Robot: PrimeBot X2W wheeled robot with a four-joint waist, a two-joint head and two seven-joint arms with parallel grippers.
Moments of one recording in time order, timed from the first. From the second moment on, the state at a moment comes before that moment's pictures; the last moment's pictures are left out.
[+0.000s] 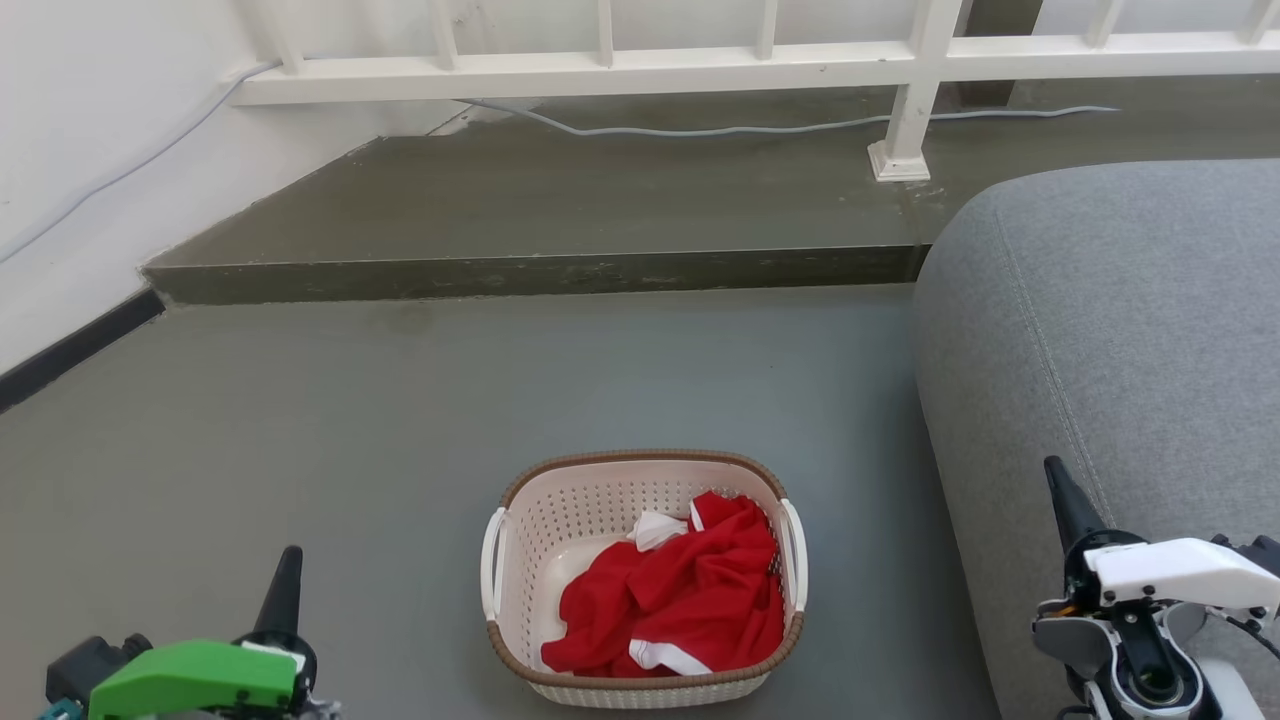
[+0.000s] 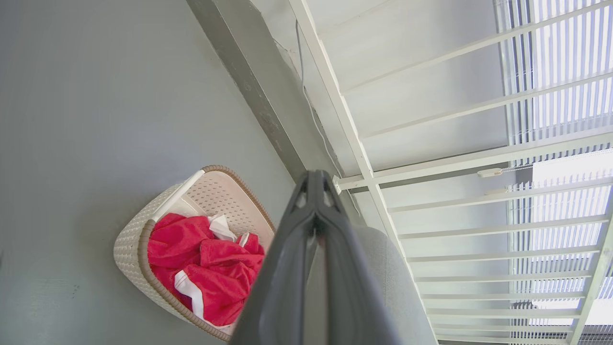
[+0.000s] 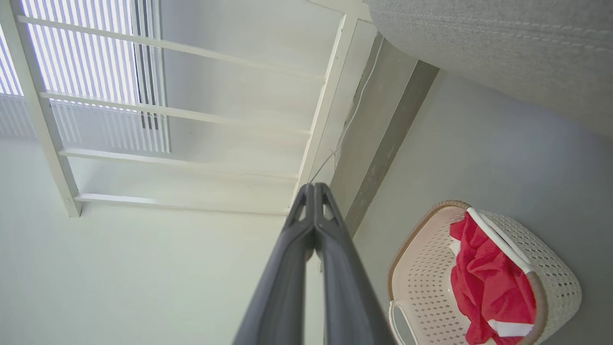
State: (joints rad) left arm 0.03 0.06 -0.03 0.25 -1.32 -0.06 0.00; right arm -0.02 -0.05 -0.02 0.31 1.33 0.06 0.01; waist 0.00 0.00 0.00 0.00
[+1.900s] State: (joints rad) left arm -0.05 0.06 0.03 0.28 -1.63 -0.12 0.07; right arm -0.06 -0.05 -0.12 0.29 1.61 0.12 0.10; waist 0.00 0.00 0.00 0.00
